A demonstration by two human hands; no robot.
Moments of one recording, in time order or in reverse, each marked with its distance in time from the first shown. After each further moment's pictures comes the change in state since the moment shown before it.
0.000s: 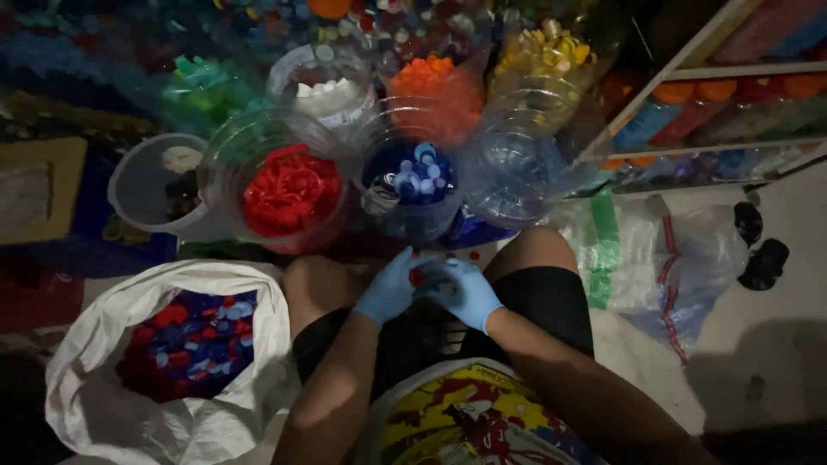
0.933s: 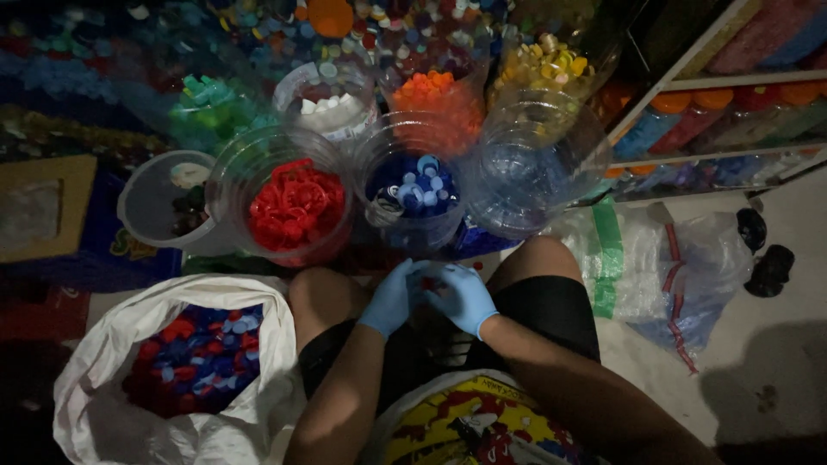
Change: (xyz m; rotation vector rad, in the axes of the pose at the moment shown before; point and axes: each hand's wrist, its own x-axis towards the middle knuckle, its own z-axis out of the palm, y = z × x) left_hand -0.065 0.032 0.065 0.141 0.124 0.068; right_hand 0.016 0.001 0.008 -0.099 0.094 -0.117
